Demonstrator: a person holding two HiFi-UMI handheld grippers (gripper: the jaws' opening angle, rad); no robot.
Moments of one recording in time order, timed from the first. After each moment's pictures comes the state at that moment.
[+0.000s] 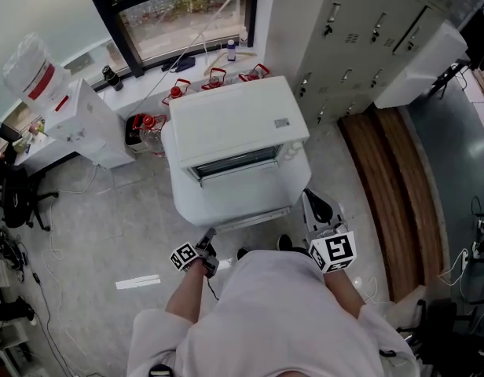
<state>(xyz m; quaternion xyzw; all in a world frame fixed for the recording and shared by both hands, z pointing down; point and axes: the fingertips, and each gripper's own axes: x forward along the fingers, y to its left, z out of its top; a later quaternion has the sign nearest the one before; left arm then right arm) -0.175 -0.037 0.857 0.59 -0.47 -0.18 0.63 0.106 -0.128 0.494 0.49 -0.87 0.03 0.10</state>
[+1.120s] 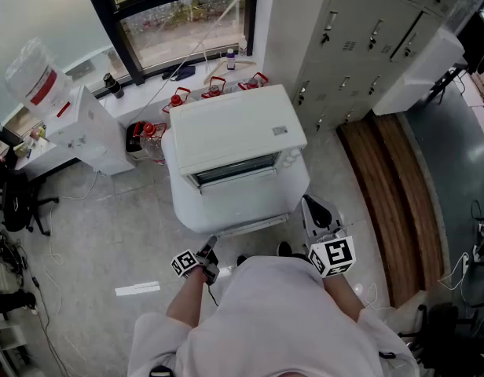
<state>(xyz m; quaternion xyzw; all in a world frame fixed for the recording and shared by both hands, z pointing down) -0.160 -0.035 0.851 0.60 -0.43 -0.19 0.64 0.111 -0.129 0.491 0.49 -0.87 0.04 0.09</state>
